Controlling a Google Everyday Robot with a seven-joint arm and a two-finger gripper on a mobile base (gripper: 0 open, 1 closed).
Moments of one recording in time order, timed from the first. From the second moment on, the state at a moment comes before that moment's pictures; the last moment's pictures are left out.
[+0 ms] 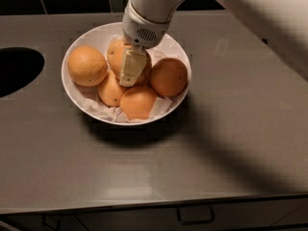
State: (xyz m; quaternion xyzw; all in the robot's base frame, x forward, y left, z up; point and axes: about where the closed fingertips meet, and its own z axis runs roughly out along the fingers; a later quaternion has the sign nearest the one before) arm 0.551 0.052 0.943 -0.71 0.67 0.06 0.22
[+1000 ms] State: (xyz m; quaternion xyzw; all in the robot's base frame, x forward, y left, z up) arm 0.551 0.053 0.943 -0.71 0.67 0.06 0.22
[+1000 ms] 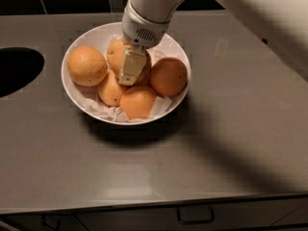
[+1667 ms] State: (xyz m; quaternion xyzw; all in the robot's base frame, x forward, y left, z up) arm 0.551 0.053 0.943 -0.71 0.67 0.06 0.22
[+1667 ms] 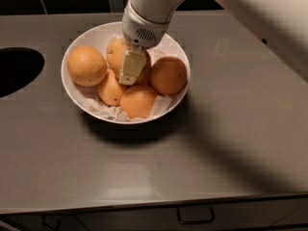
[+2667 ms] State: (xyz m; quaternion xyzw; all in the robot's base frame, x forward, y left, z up) arm 0.557 0.051 0.943 -0.70 0.67 0.08 0.22
